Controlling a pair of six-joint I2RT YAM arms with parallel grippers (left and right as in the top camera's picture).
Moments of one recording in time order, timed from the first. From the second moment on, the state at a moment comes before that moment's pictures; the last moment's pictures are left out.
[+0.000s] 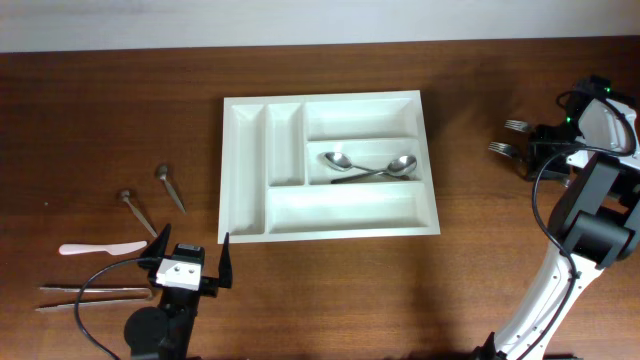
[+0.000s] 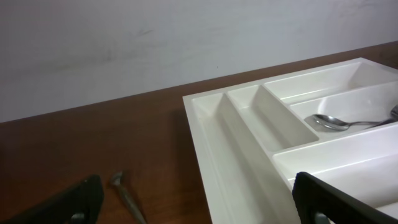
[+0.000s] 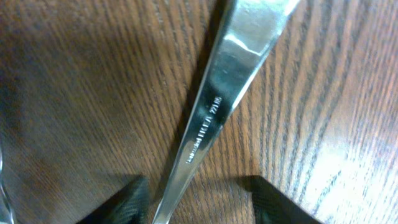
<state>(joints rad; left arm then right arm) 0.08 0.01 0.05 -0.14 0.21 0.16 -0.45 2.38 1.93 -1.12 -0.08 1.33</state>
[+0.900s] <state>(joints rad) 0.08 0.01 0.05 -0.15 0.21 0.16 -0.45 2.38 1.94 -1.14 -0.08 1.31</state>
